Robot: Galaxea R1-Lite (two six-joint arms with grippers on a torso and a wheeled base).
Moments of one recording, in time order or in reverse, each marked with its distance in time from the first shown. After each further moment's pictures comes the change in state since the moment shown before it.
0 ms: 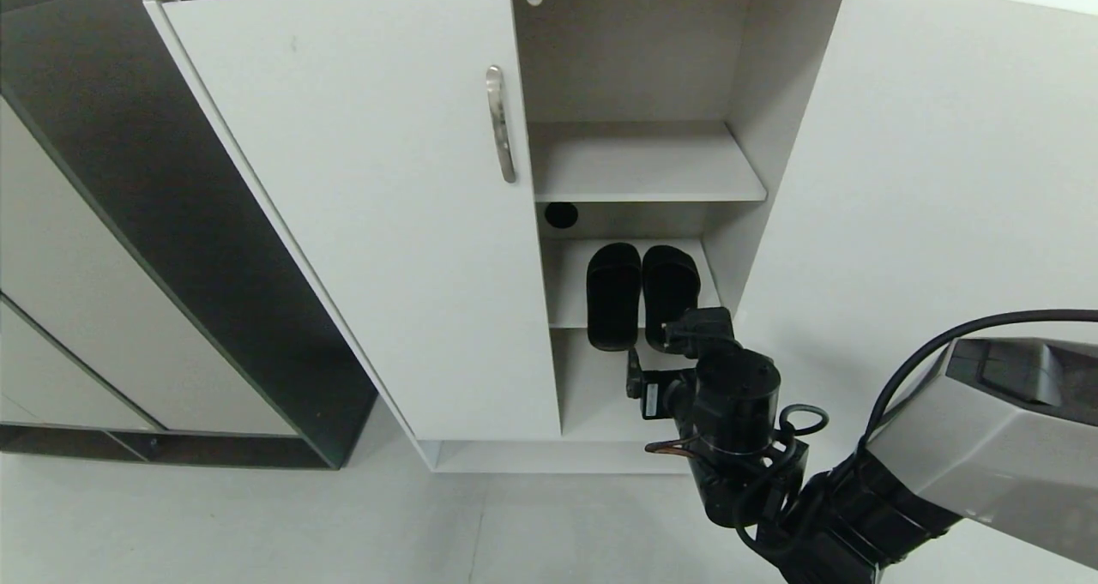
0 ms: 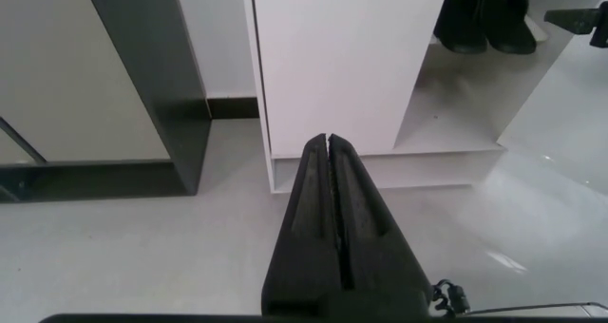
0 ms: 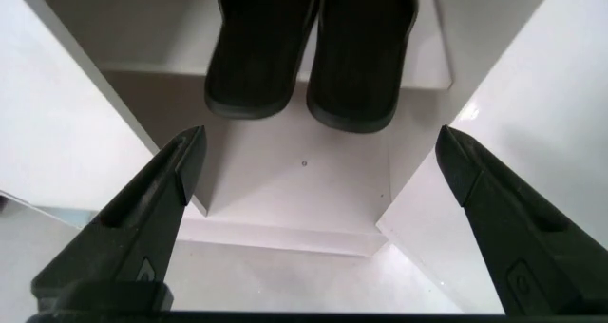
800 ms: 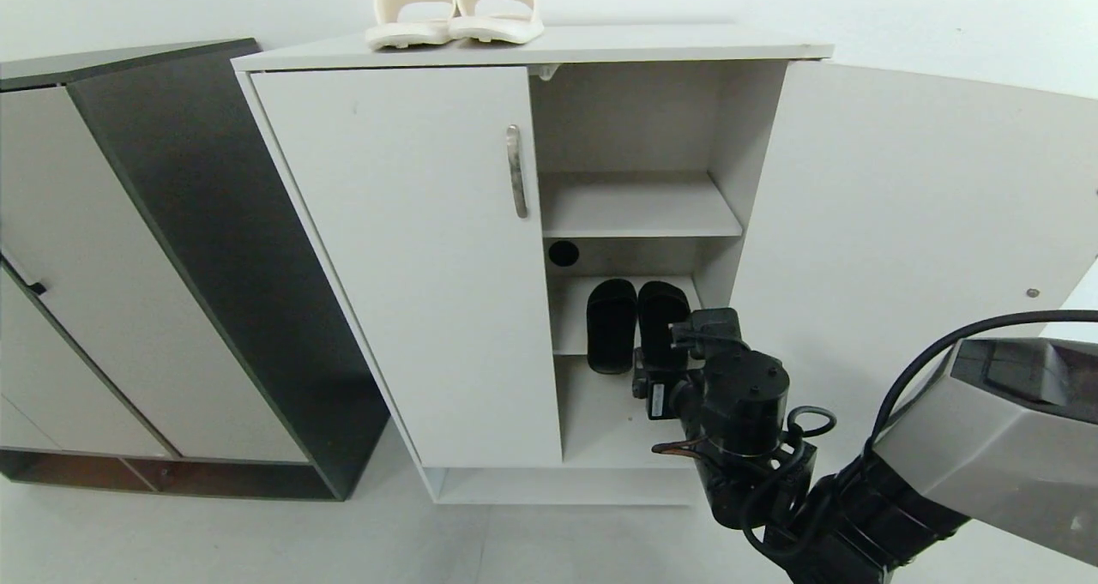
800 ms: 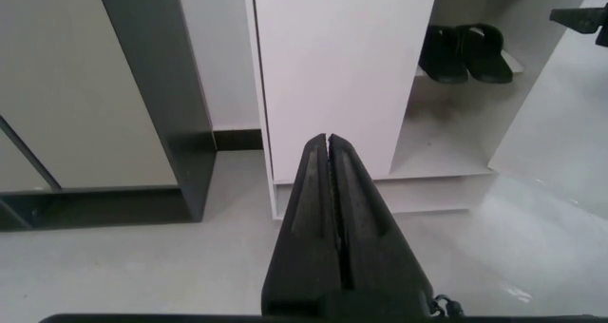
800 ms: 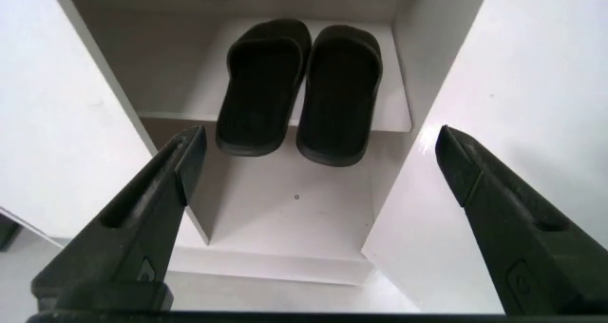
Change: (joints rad) left arm 0.000 0.000 0.000 0.000 0.003 0.001; right arm -0.010 -0.006 0.024 -0.021 -0.001 -0.003
